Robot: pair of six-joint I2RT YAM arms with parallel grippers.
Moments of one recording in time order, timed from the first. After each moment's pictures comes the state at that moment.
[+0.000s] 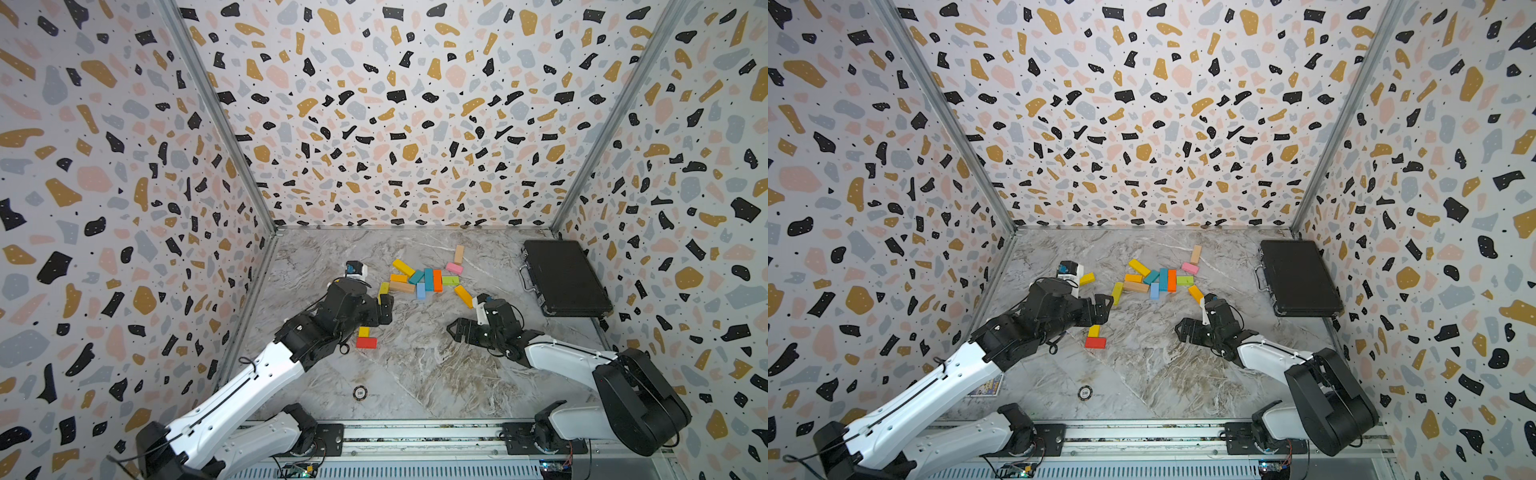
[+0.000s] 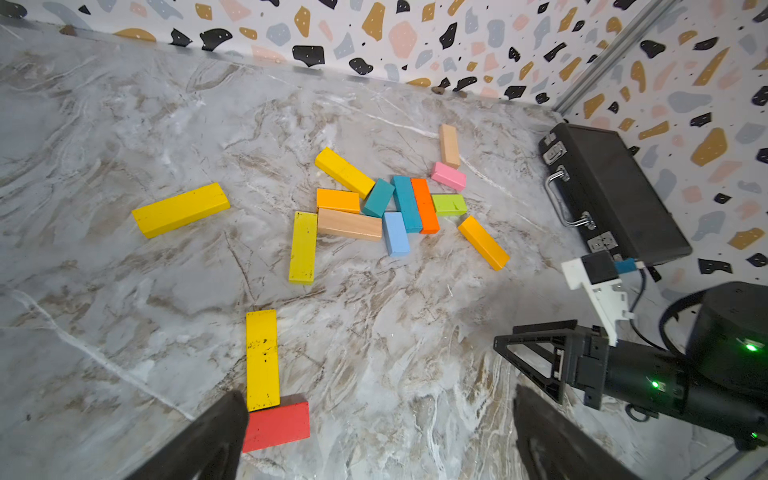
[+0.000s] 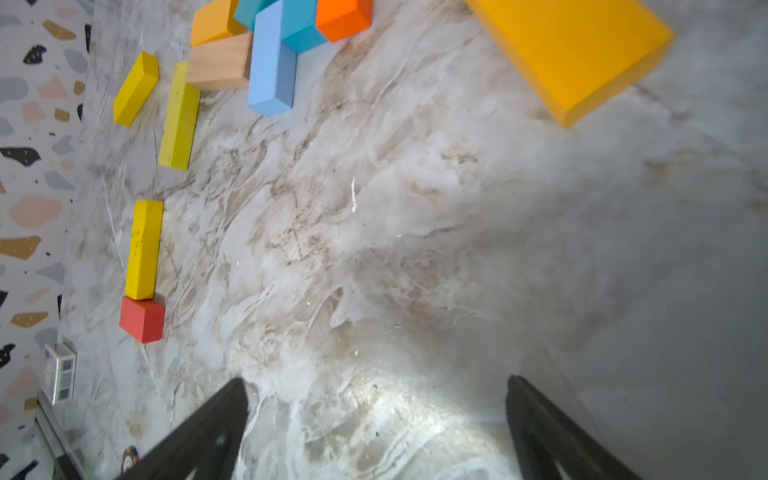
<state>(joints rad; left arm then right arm) -0.68 0.97 0.95 -0.59 -0.15 -0.52 0.50 1.36 0.53 0.01 -0.26 0.63</state>
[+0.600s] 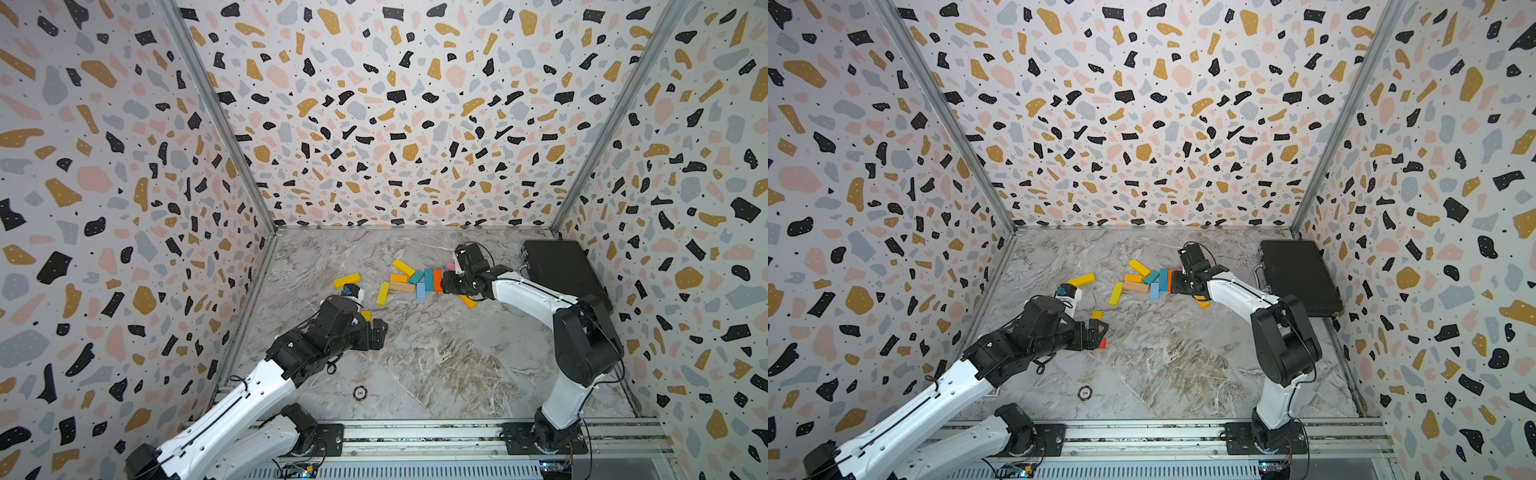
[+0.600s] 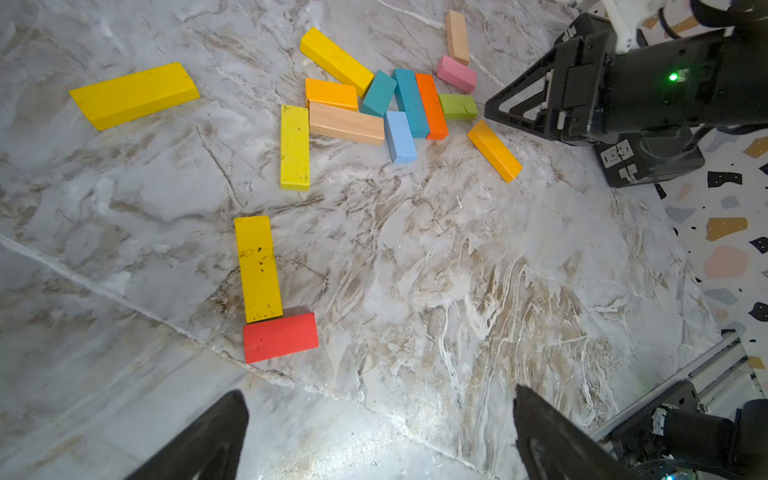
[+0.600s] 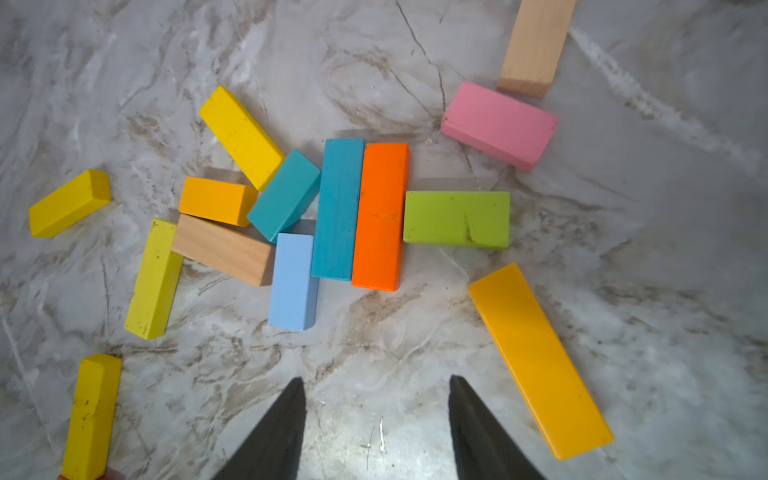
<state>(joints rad) -0.66 0.87 0.79 -0.67 0.00 -0.52 0.51 1.81 1.26 -0.40 -0.04 0.46</state>
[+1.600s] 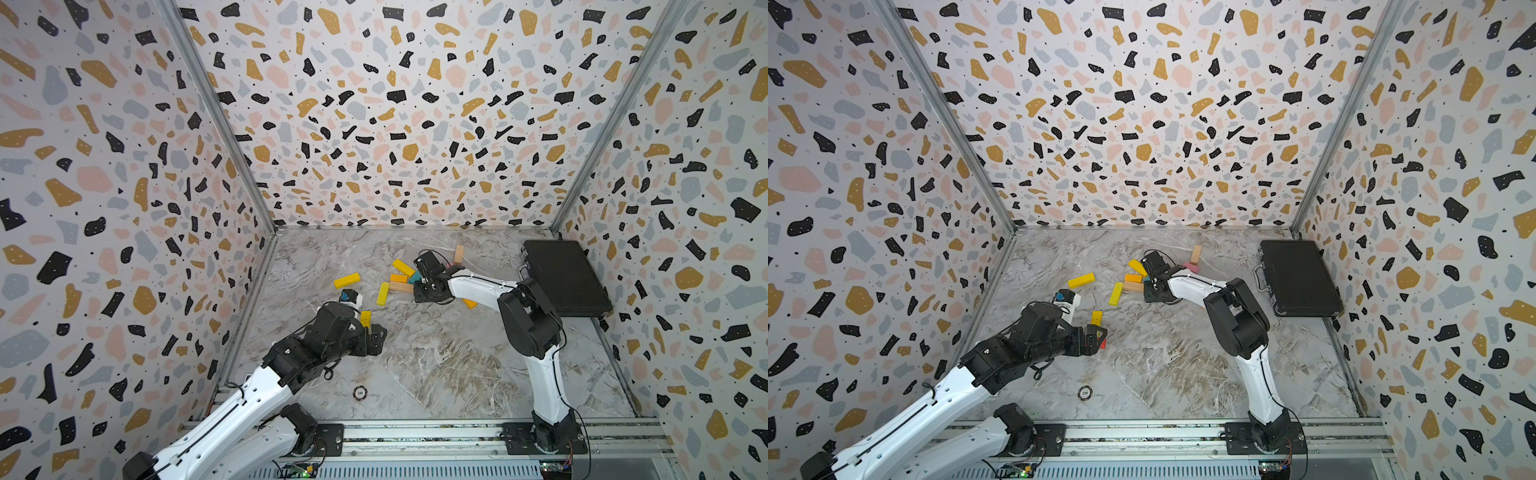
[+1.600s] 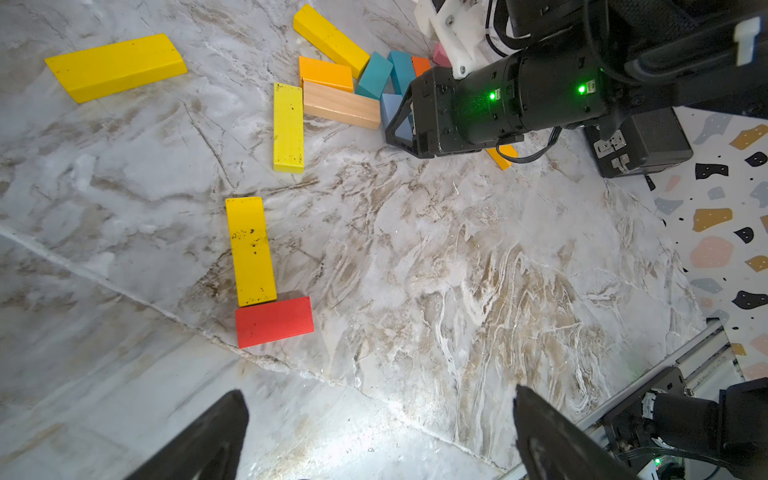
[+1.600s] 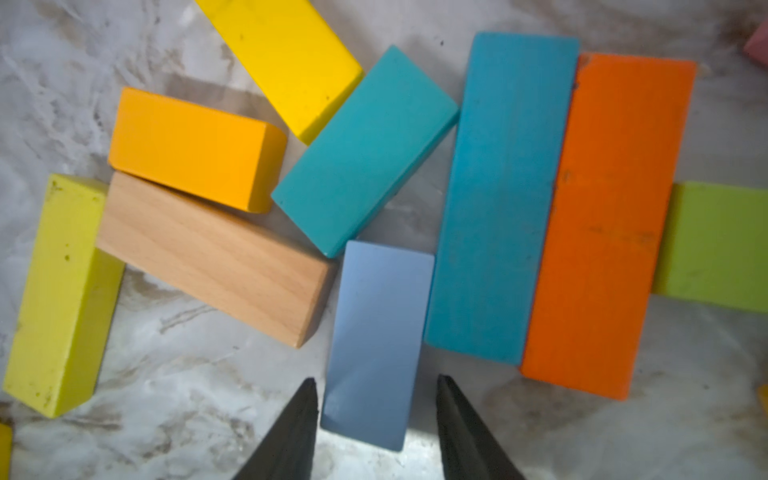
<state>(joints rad) -0.66 0.82 0.75 -0.67 0.02 -0.53 0.65 2.15 1.56 -0.49 0.05 0.48</state>
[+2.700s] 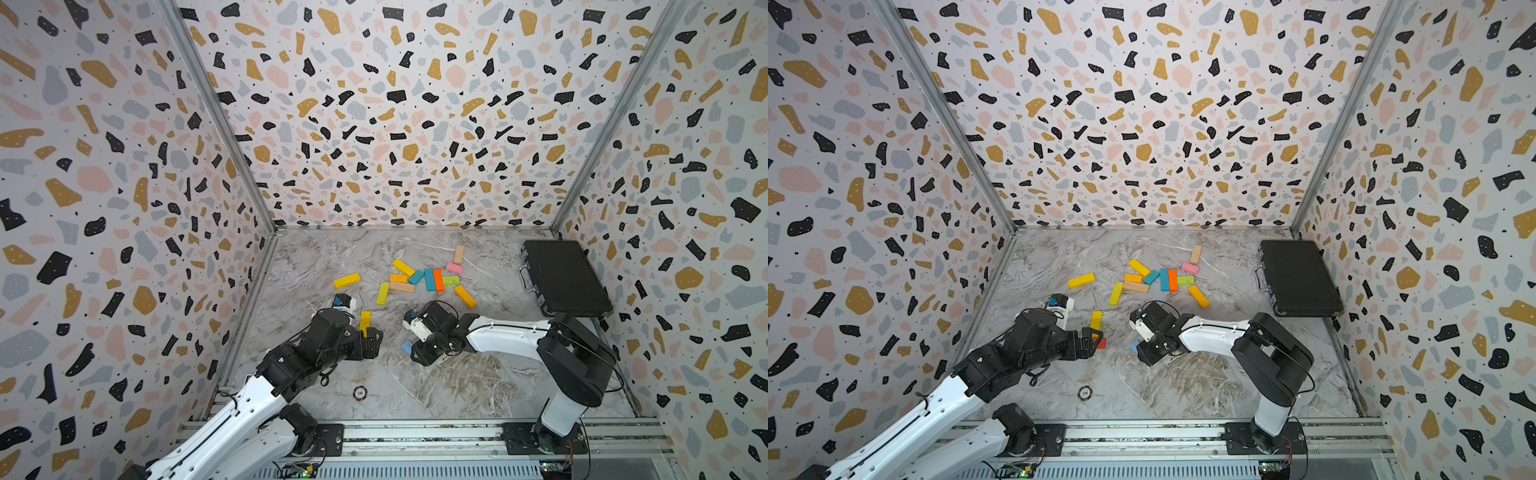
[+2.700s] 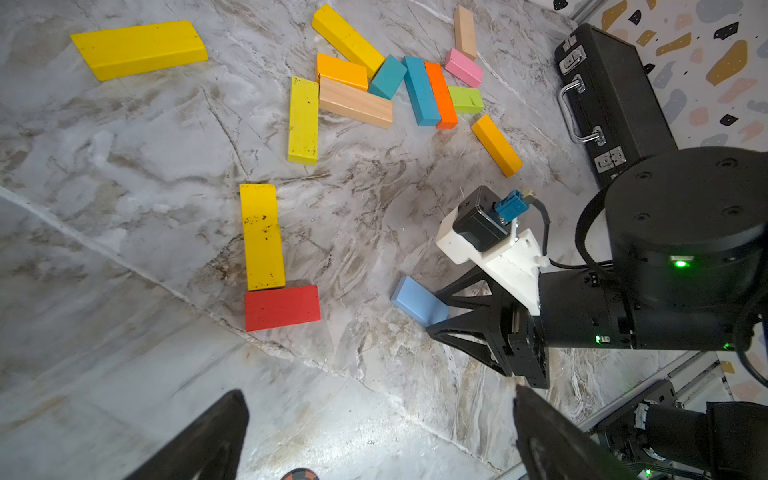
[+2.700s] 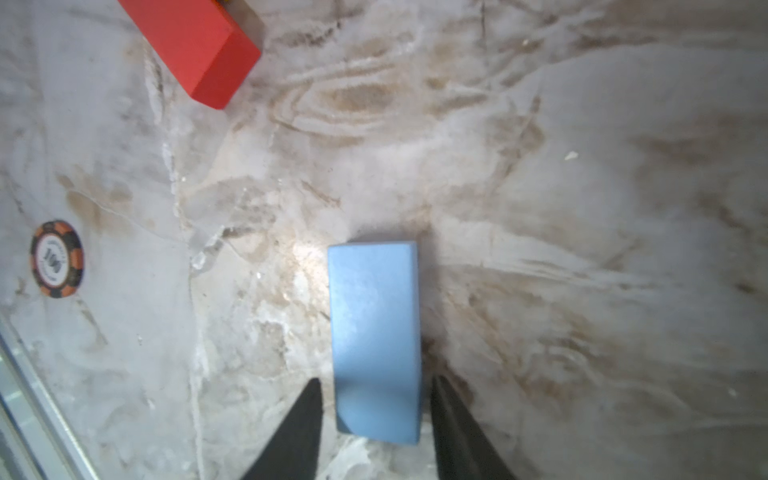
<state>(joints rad) -0.66 0.75 0.70 -0.68 0.00 -0.59 0.92 1.72 0.94 -0.32 -0.21 0.19</state>
